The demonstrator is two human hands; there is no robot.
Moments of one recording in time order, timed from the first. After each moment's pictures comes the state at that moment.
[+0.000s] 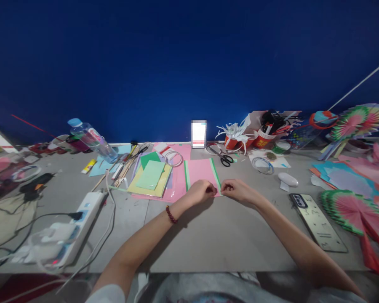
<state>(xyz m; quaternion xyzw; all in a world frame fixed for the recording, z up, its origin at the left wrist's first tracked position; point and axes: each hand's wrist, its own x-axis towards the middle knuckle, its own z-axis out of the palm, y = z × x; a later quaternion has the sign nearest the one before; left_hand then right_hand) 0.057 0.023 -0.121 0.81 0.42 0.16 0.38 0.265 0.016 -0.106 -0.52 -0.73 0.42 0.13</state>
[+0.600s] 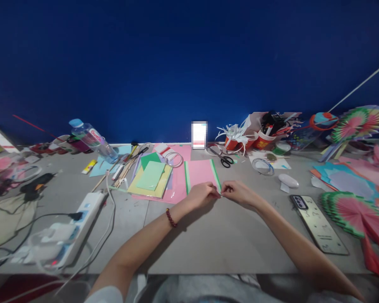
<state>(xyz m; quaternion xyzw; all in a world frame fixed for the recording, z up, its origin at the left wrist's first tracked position) 0.058 0.013 -0.114 0.86 0.40 0.14 0.29 0.259 0.013 -0.102 -0.53 -0.73 0.41 0.13</state>
